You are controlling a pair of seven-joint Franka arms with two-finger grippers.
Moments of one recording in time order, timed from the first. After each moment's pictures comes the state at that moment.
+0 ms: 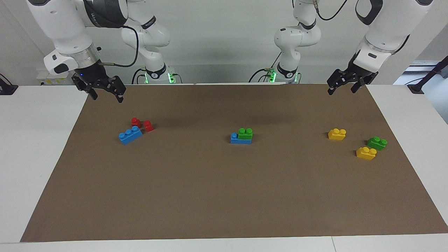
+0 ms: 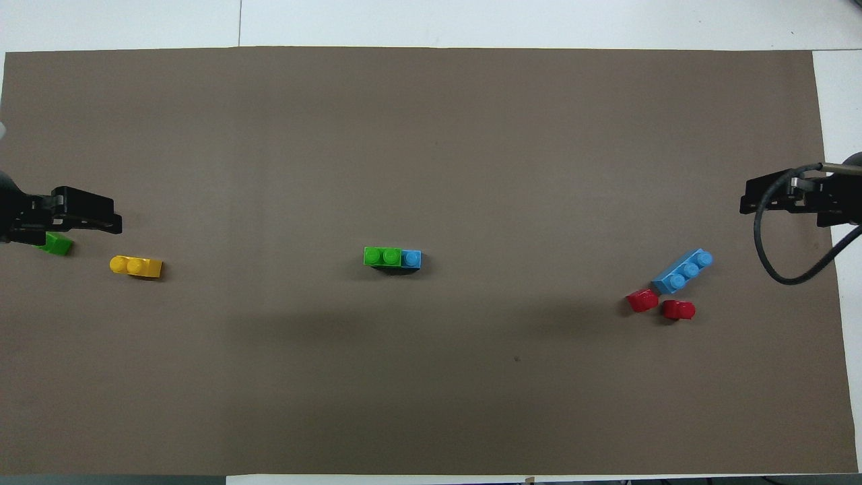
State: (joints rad) left arm 0.05 -0.06 -0.10 -1.66 -0.06 1.57 -0.14; right arm -0.07 -0.06 0.06 -1.70 0.00 1.65 0.25
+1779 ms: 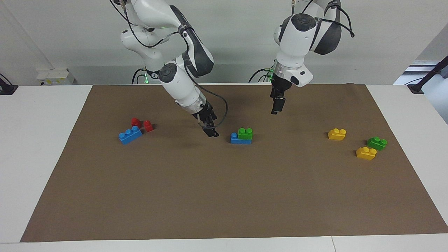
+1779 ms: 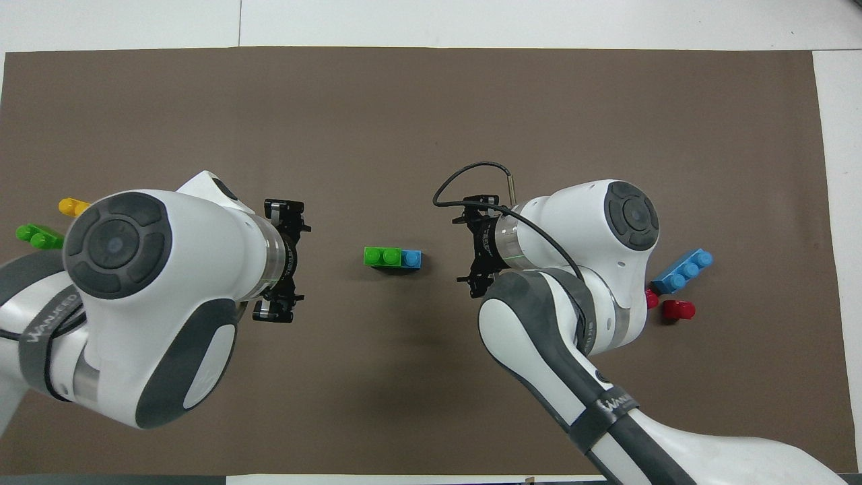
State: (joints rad) left arm -0.37 -0.09 -0.13 -2.01 -0.06 1.99 -1.90; right arm 0.41 0.20 0.09 -2.02 0.53 2.38 1.66
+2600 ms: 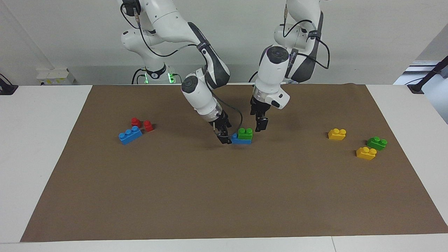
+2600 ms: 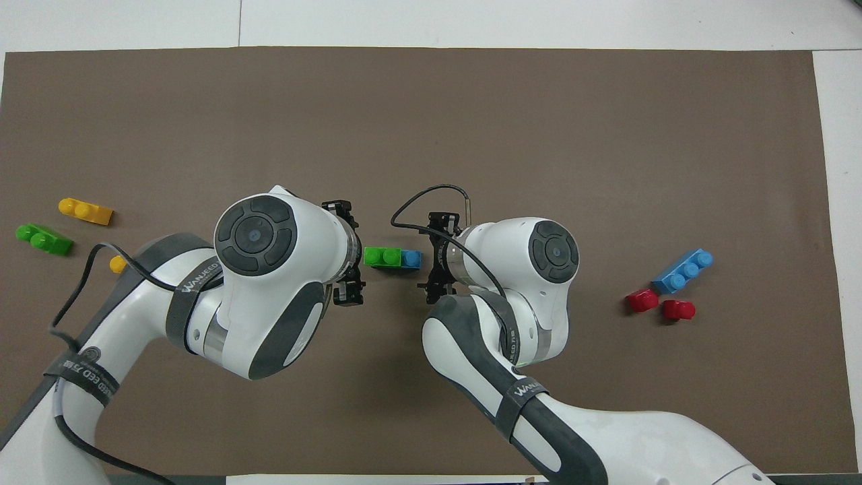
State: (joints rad) left arm -0.44 0.09 -0.13 -2.02 -0.05 2.21 -2.17; right arm 0.53 0.34 0.09 -2.02 0.61 2.62 1.73
